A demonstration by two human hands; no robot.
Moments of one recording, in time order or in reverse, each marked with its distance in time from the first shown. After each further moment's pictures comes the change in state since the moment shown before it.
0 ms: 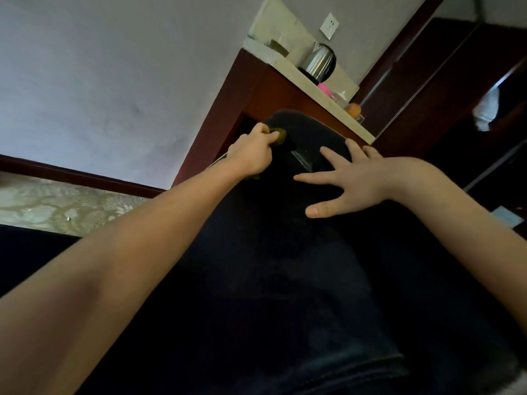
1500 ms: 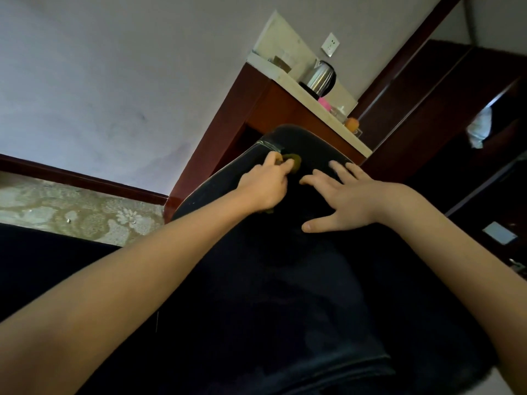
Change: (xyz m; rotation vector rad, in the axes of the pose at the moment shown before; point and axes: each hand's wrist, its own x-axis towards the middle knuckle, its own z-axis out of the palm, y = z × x) left_hand -0.049 0.037 -0.010 -0.025 -0.087 0.014; right_hand -0.005 -0.008 0.005 0.005 0.088 -0.041
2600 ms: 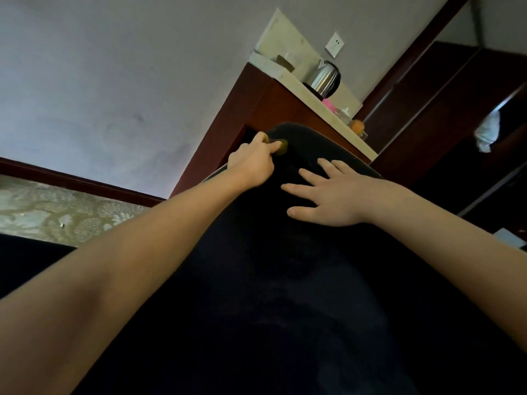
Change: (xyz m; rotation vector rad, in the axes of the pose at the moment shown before) left_hand 0.060 -0.046 0.008 0.063 0.147 -0.111; right_hand 0.051 -0.006 -0.001 -0.144 0.038 -0.020
